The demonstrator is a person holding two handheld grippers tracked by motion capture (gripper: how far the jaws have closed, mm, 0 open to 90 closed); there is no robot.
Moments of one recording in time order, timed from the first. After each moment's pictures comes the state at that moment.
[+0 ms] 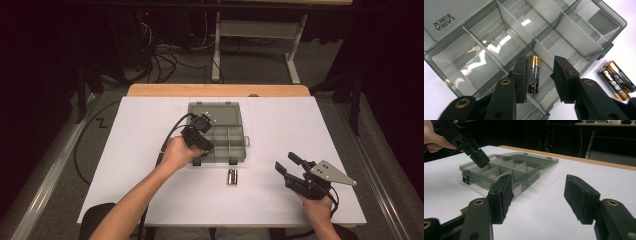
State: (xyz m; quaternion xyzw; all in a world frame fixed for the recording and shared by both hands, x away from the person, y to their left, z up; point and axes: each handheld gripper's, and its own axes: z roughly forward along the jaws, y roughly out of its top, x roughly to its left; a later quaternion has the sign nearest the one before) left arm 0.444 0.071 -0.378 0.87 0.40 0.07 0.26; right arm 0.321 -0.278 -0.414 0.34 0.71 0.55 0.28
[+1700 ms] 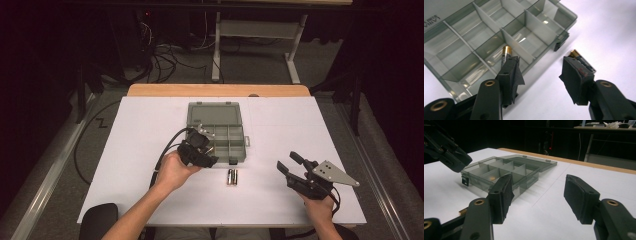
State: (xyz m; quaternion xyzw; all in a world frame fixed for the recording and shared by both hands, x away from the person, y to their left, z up) left arm 0.383 0.073 -0.371 0.86 0.38 0.09 0.33; right arm 0.320 -0.281 -0.412 0.34 0.70 0.56 0.28
